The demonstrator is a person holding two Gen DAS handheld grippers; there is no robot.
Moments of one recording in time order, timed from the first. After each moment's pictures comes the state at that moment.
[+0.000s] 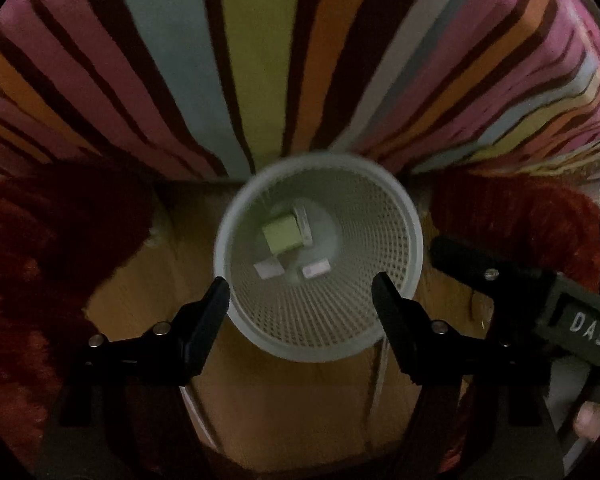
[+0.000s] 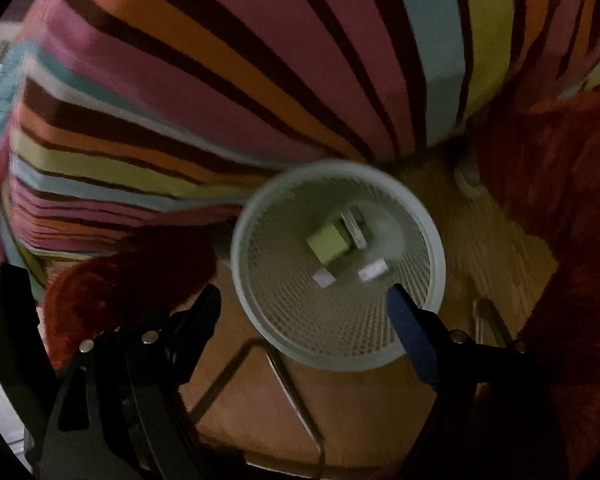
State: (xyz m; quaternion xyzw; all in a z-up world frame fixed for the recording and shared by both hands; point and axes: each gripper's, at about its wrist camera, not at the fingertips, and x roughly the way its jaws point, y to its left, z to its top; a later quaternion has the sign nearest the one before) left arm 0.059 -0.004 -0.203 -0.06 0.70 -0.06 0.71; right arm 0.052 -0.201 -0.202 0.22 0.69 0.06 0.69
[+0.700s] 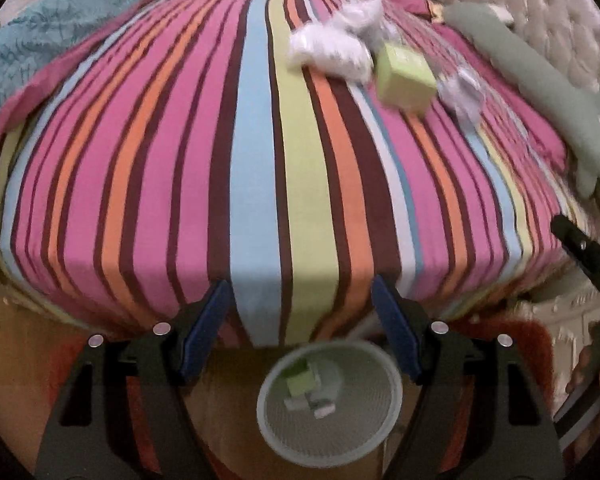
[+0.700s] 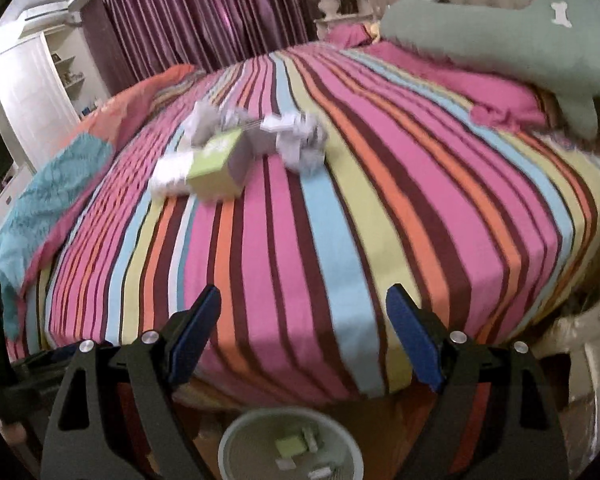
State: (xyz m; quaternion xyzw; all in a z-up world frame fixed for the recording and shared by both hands) left arm 0.138 0.036 -0.056 -0.07 0.51 -0.04 0.85; right arm 0.112 -0.252 -0.029 0.12 0.38 0.02 0.92
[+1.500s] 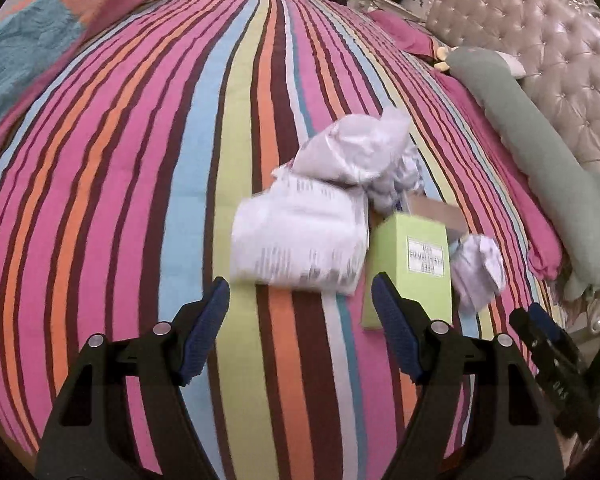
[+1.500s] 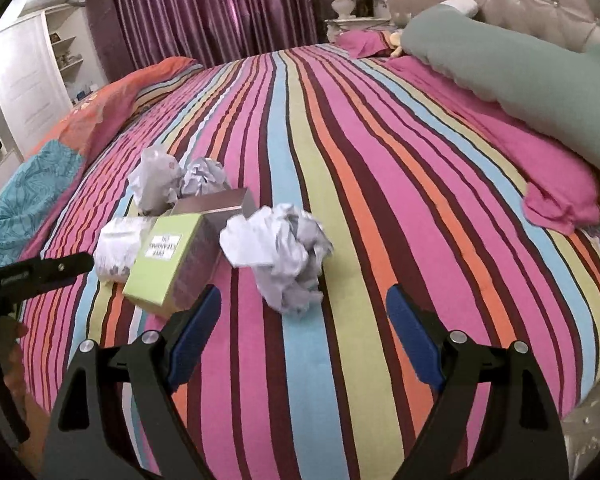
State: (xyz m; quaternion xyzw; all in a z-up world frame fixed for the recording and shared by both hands) left arm 0.344 0.030 -0.030 -0.13 0.50 -0.07 0.85; right arm 0.246 -0.253 -0.022 0.07 0.39 0.03 0.92
